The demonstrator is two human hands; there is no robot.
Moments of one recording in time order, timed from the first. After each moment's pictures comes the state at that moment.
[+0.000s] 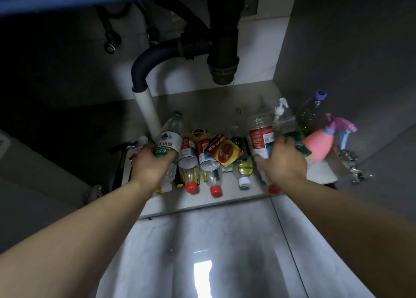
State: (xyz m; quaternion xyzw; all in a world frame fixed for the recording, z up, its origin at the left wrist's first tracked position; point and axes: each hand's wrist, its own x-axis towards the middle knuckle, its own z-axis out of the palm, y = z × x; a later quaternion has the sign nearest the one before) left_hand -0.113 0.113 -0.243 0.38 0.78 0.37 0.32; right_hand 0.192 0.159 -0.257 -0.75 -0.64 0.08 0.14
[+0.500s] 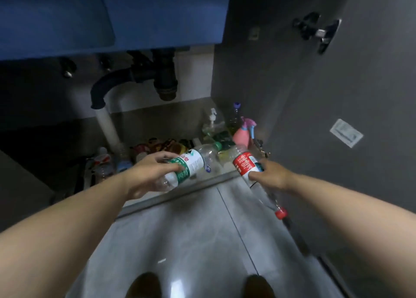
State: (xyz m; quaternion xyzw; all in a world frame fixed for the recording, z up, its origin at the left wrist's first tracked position) left_hand -0.008 0.022 -0.144 0.45 0.58 0.27 0.63; right_hand 0.325 0.006 -0.153 -0.73 -0.59 0.35 0.06
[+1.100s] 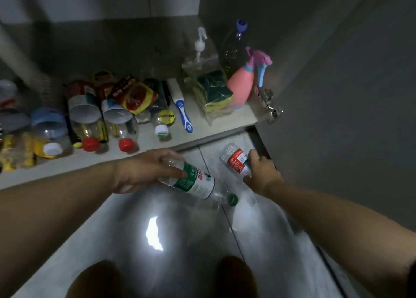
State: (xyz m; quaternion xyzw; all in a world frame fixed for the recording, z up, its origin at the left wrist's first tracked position) left_hand 0.044 0.077 -0.328 0.41 0.51 0.09 0.75; right_hand 0.364 0.038 -0.369 -0.77 -0.59 0.23 -0.11
